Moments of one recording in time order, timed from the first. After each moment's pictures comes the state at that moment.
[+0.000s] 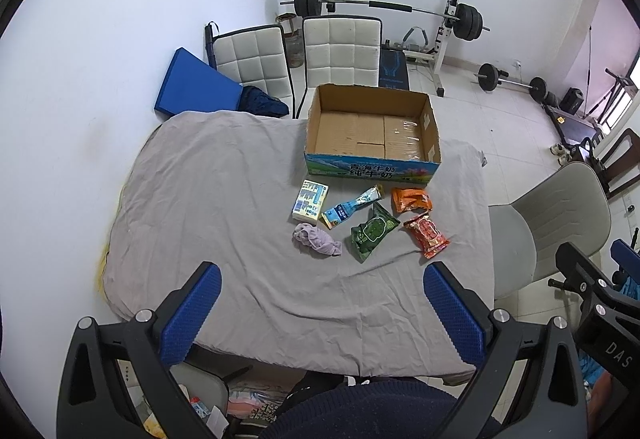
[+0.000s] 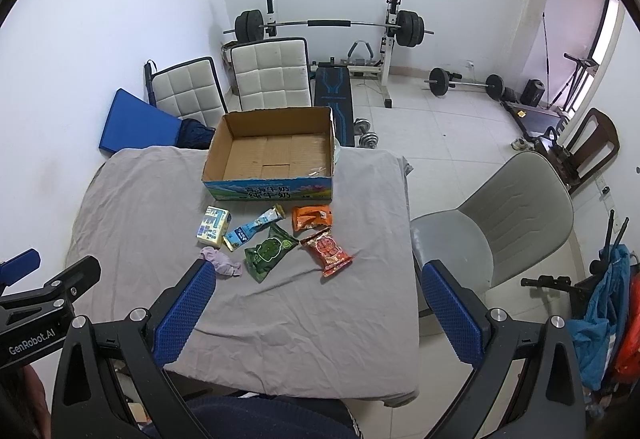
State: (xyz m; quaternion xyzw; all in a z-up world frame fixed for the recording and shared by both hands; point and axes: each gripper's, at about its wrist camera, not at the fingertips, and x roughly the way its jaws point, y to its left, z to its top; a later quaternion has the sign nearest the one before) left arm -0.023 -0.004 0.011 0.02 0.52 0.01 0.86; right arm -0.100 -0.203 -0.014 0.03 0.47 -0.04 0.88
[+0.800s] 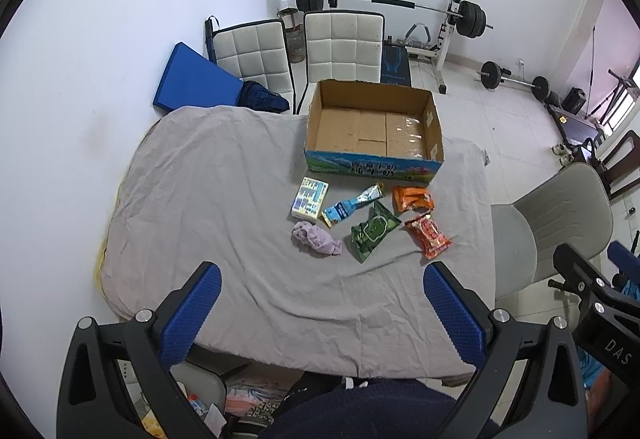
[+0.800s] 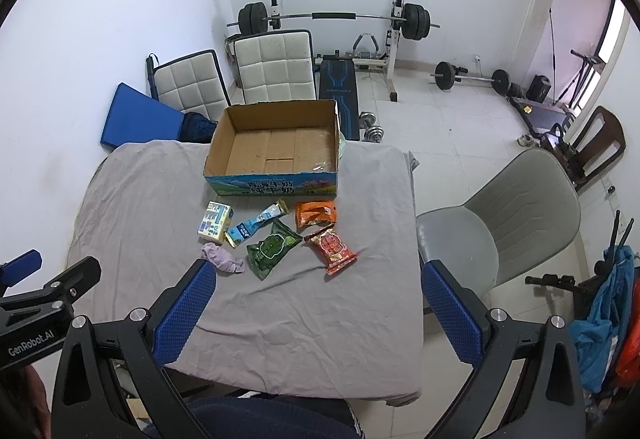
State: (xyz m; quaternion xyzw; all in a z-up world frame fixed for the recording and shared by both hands) left arm -0.013 -0.006 0.002 0.01 0.52 0.02 0.85; right arm -0.081 -0.209 -0.029 0.04 0.49 -0.04 0.87
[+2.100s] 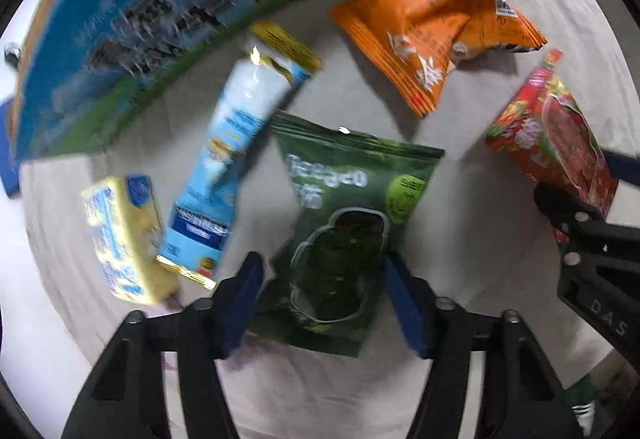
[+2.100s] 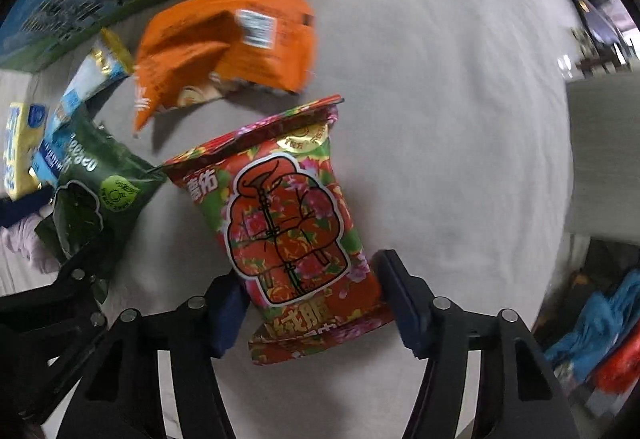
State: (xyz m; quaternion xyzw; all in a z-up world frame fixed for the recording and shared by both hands) left arm 0.184 -0.133 -0.430 0.24 0.71 -0.09 0.65; right arm 0.131 -0.277 -0.526 0.05 0.74 -0.05 0.67
